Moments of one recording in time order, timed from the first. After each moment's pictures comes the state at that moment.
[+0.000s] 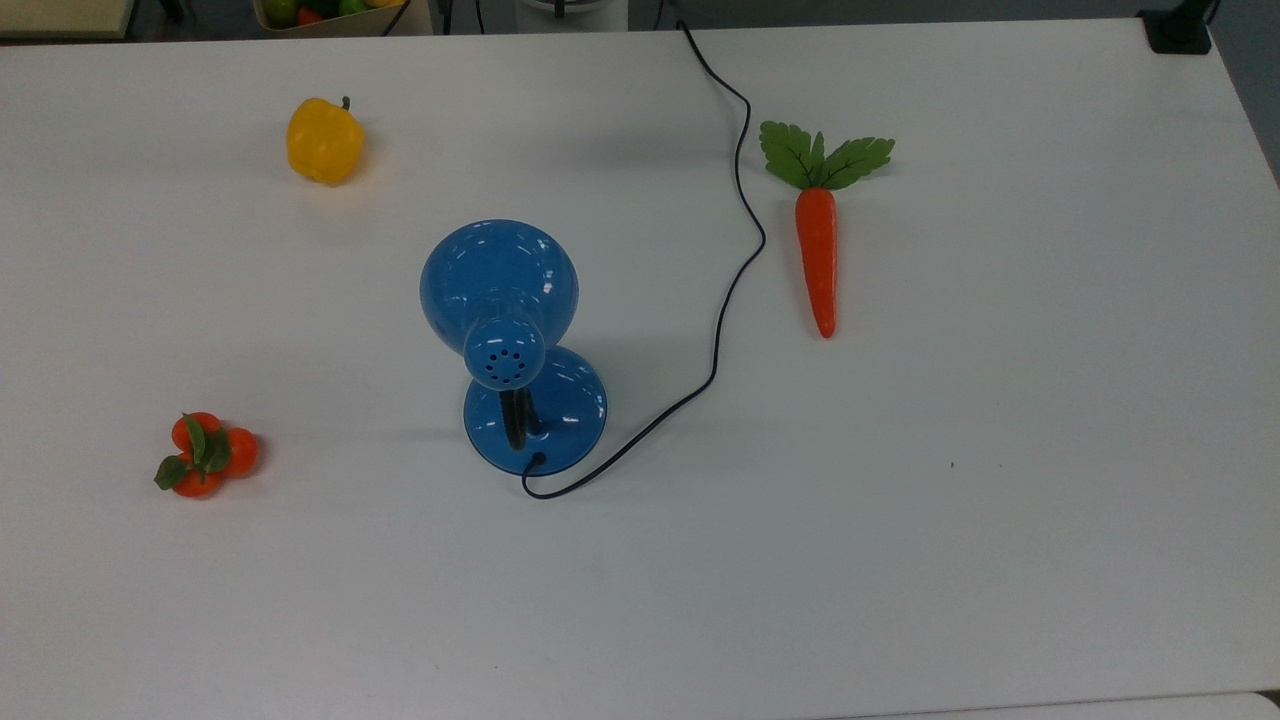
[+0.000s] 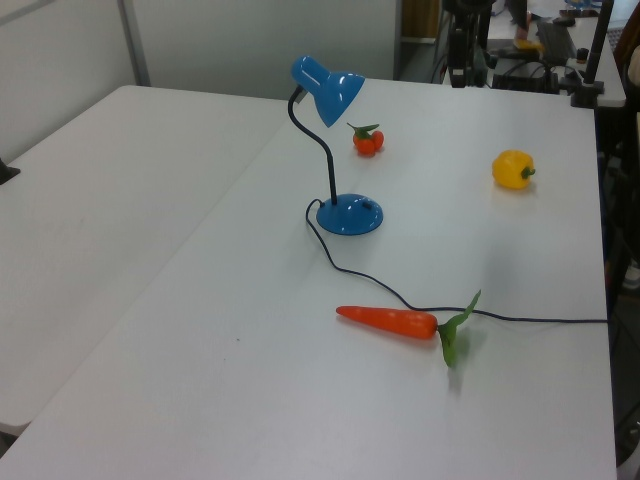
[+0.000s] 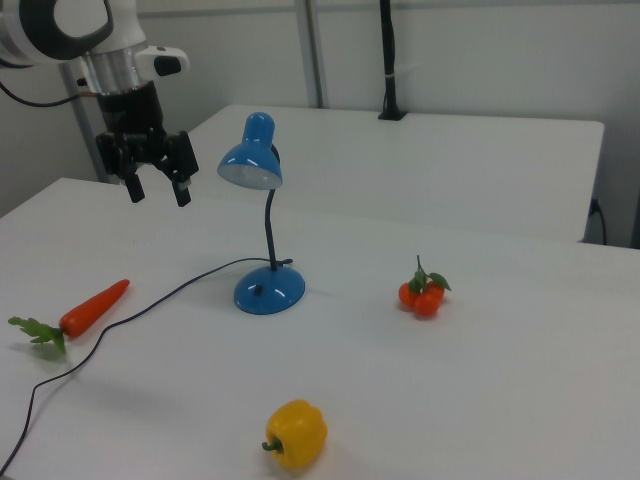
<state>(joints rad) 0.07 0.02 0.02 -1.56 -0.08 1.54 -0.02</state>
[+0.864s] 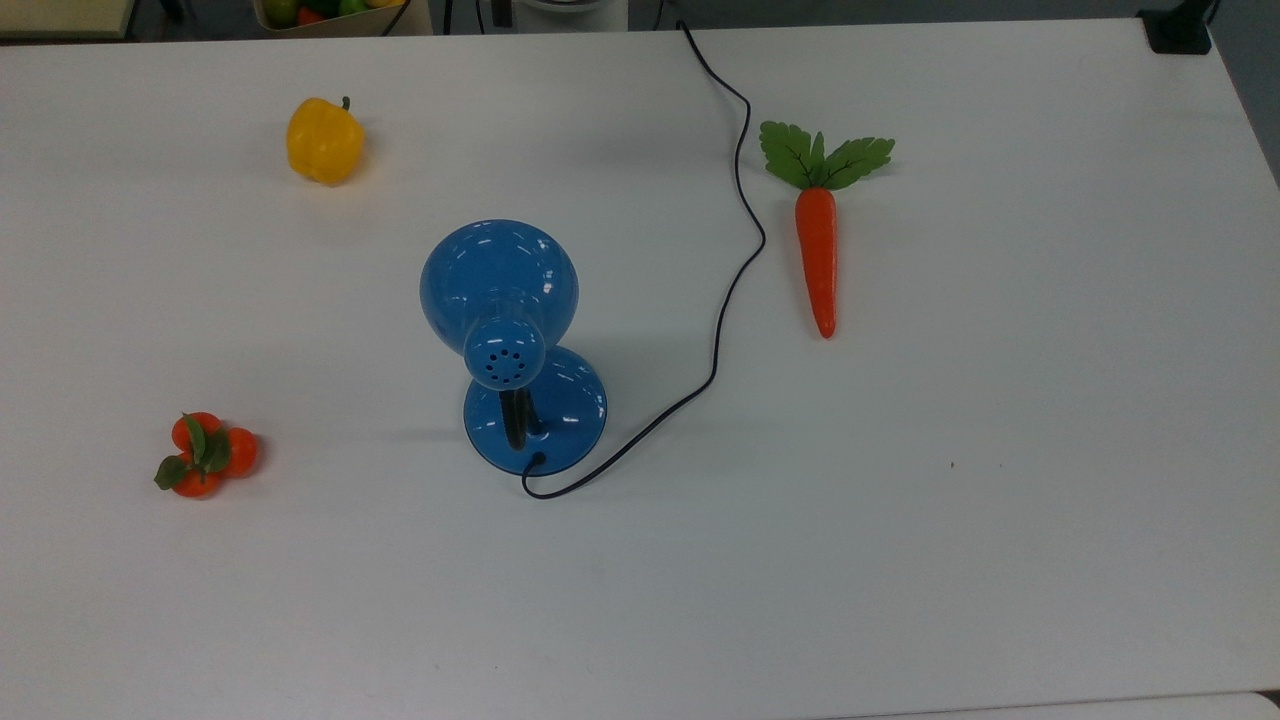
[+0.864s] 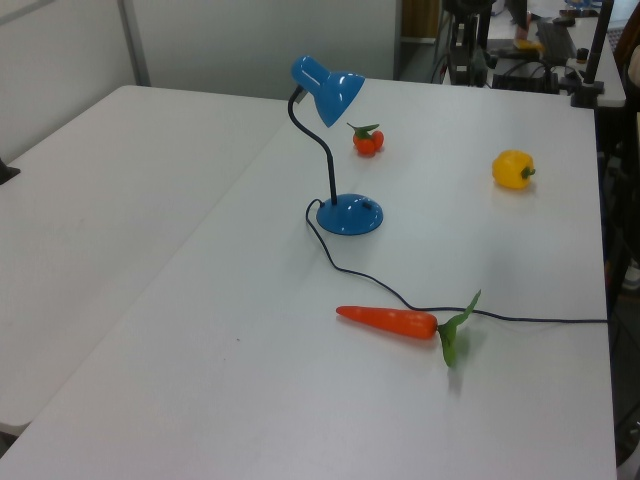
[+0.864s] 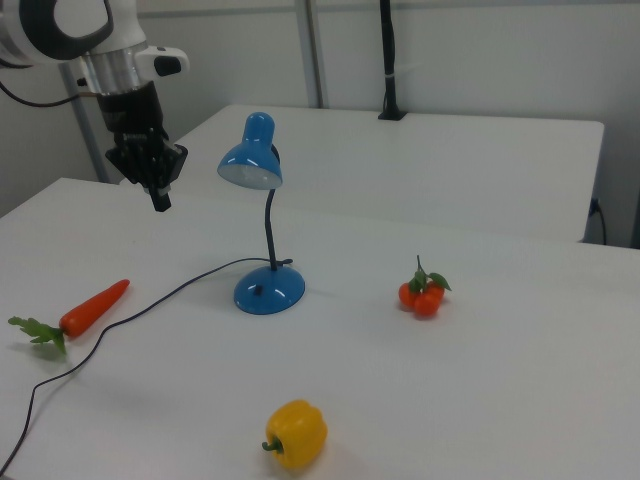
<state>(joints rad) 0.07 0.02 0.02 -1.56 -0.08 1.54 -0.02</state>
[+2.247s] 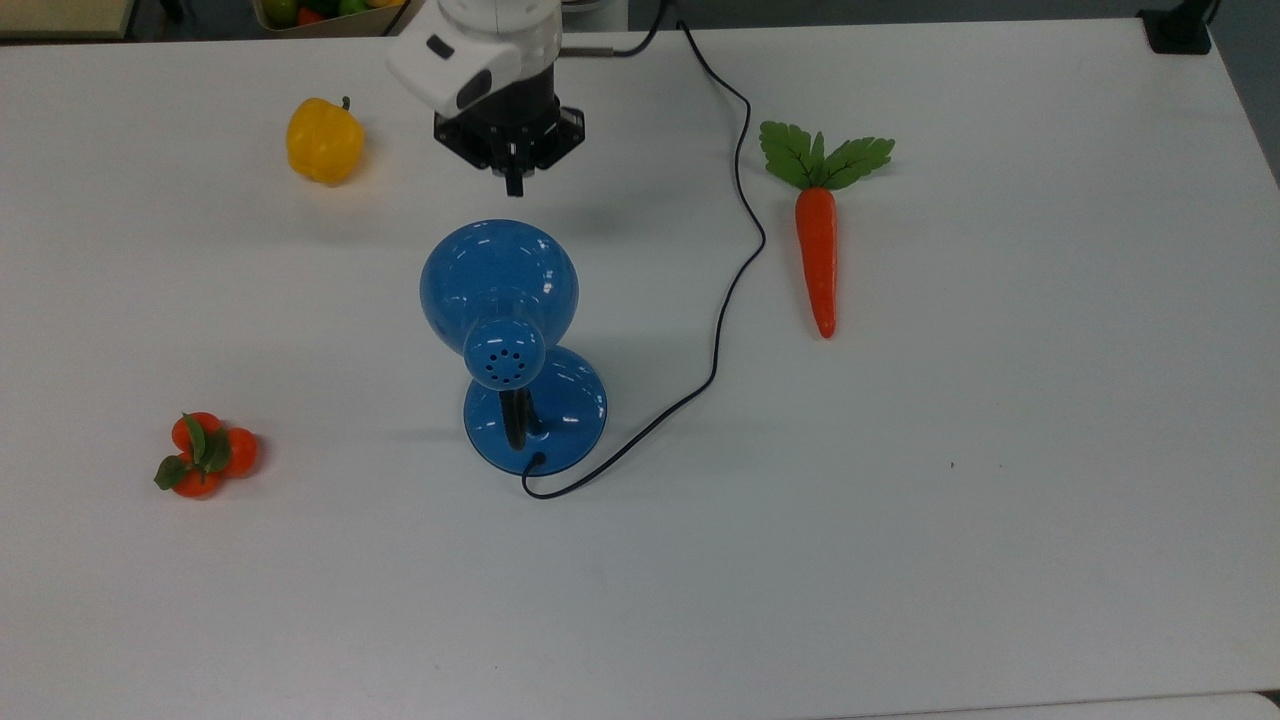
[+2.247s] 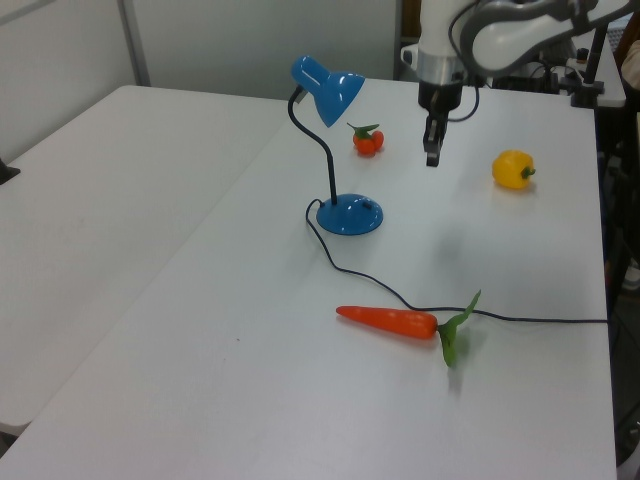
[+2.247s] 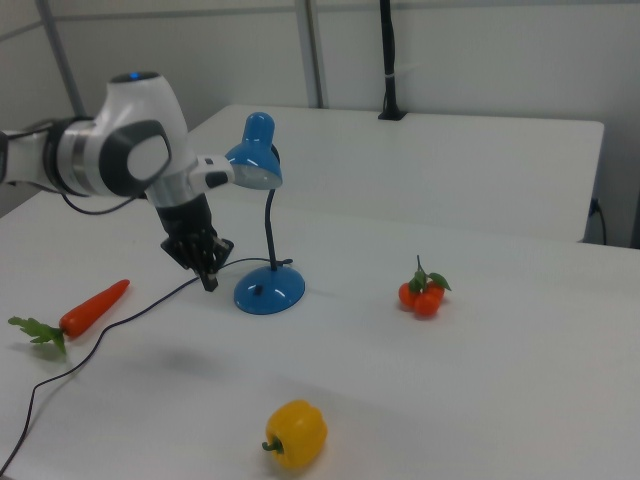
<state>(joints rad) 0.05 0.10 0.02 -1.93 -0.08 2.06 -0.02</state>
